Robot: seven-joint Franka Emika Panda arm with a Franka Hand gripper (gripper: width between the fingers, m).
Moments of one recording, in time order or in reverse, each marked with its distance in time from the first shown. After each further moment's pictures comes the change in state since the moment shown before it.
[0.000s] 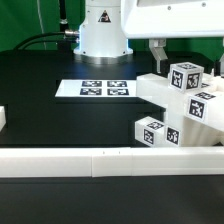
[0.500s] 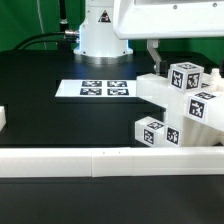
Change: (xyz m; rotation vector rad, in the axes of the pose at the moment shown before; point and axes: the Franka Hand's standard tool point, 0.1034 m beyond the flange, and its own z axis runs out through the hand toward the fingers) arm 0.001 0.002 0.000 -0.003 0.001 -0.491
